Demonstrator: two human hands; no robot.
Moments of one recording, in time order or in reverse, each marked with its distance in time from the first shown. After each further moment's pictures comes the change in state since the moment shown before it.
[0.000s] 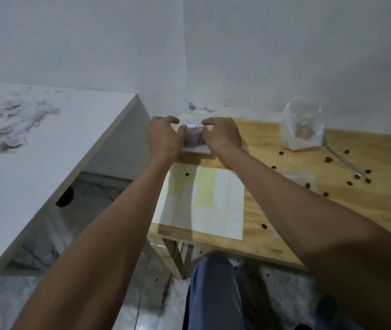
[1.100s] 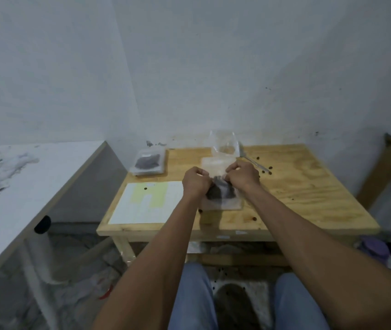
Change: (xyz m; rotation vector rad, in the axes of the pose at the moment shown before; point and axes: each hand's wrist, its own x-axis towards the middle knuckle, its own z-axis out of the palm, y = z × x) left_hand -0.187 0.134 0.051 -0.494 -0.432 -0.205; right_hand -0.135 0.120 -0.164 0.248 0.186 0.340
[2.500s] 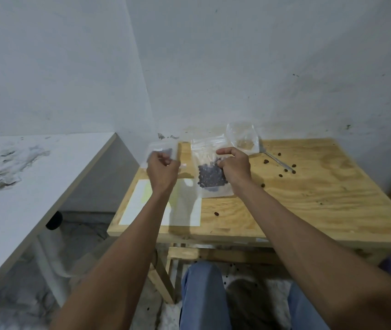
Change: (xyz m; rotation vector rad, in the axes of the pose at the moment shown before) left_hand 0.043 -0.016 -0.098 -0.081 0.355 0.242; right_hand 0.009 -0.035 0.060 0.410 -0.107 -0.045
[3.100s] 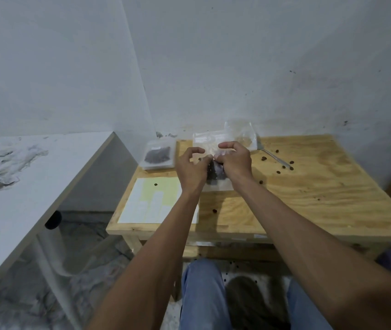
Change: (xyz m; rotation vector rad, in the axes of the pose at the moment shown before) left_hand -0.043 0.020 0.058 -0.118 -0.094 0.025; right_hand 0.001 -0.001 -0.005 0.033 0.041 -0.116
